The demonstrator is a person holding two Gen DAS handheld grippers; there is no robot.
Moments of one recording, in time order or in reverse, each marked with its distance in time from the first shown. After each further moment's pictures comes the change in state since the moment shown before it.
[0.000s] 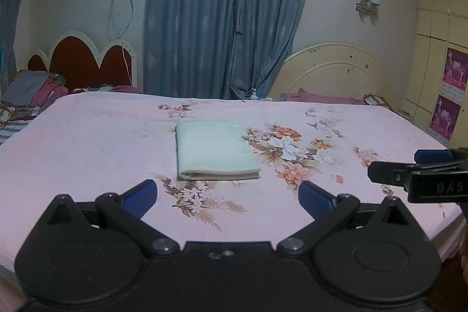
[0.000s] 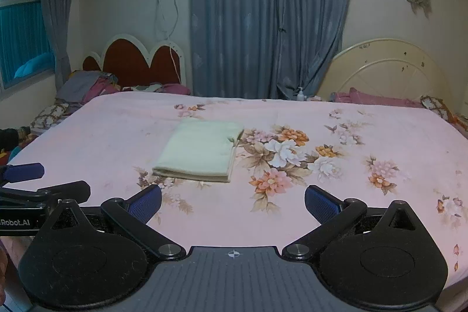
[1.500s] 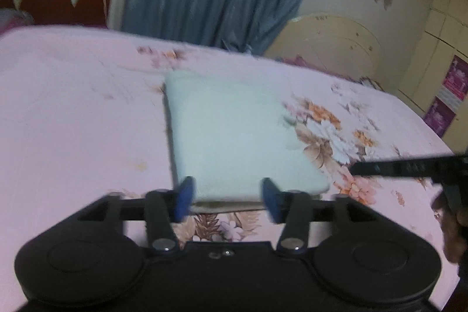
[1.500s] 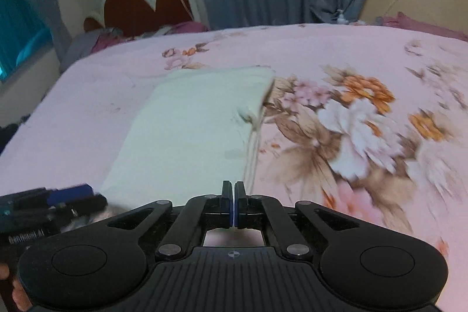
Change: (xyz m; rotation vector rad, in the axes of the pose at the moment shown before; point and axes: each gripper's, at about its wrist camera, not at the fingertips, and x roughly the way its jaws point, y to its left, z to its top) left arm 0.242 0.098 0.015 -0.111 0.167 -0.116; right arm 0.307 -0.049 0.040 0.120 0.300 0.164
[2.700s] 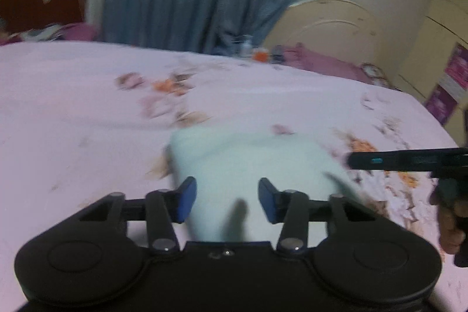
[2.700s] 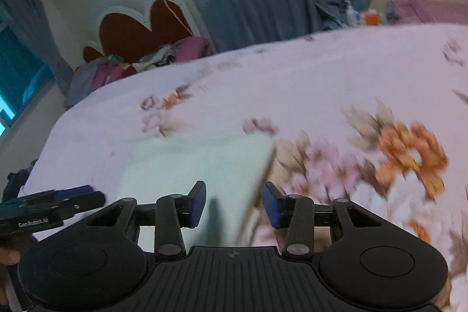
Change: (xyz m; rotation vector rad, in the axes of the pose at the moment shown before) left arm 0.169 0.058 0.133 0.064 0.113 -0.096; right arm 0.116 -0.055 0.130 0.083 0.000 0.103
